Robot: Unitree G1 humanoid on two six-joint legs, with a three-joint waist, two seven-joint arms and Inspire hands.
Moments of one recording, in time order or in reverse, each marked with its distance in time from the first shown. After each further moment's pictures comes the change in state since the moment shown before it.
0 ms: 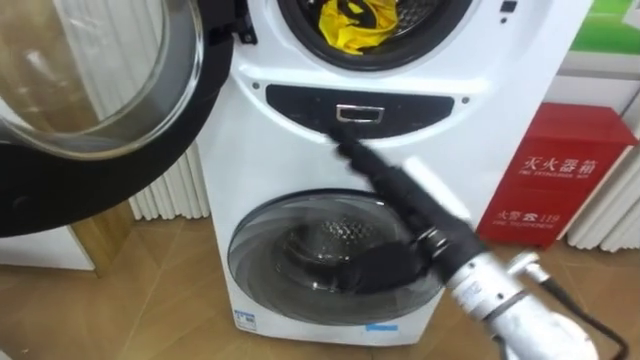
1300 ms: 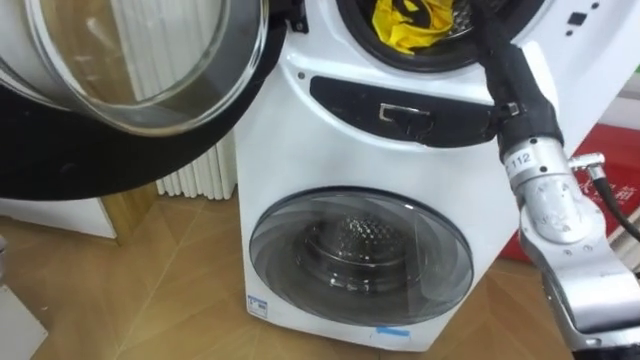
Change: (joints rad) left arm -0.059 -0.016 0.094 -0.136 0.018 0.193 0.005; right arm -0.440 -0.046 -0.083 0.383 0.006 0.158 -0.240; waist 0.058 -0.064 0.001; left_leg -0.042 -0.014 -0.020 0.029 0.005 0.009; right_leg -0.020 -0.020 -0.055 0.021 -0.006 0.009
